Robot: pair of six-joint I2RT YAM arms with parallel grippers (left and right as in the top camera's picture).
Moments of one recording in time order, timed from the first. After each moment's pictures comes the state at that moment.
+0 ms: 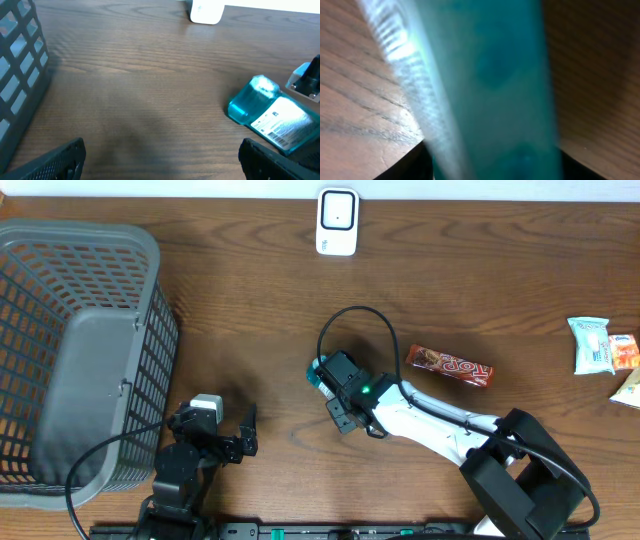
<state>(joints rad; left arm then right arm) -0.22 0.16 0.11 -0.35 0.03 -0.16 0.79 1.77 0.96 -0.53 0.10 0.28</state>
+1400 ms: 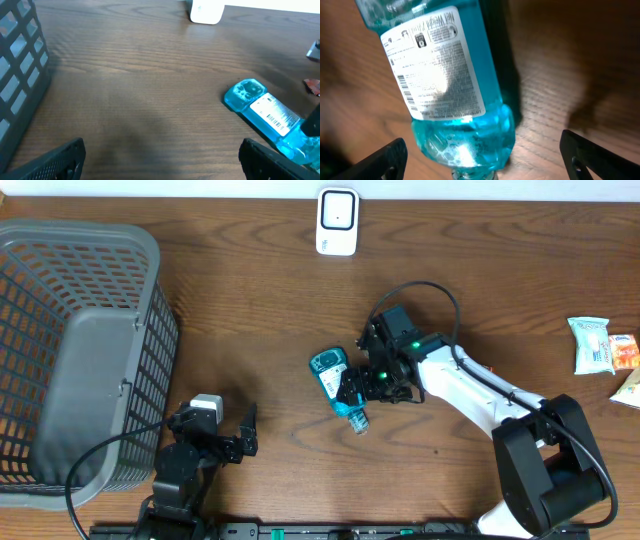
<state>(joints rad) -0.22 0.16 0.11 -0.35 0.03 -0.16 0.48 1.76 1.02 -0.62 -0.42 0.33</state>
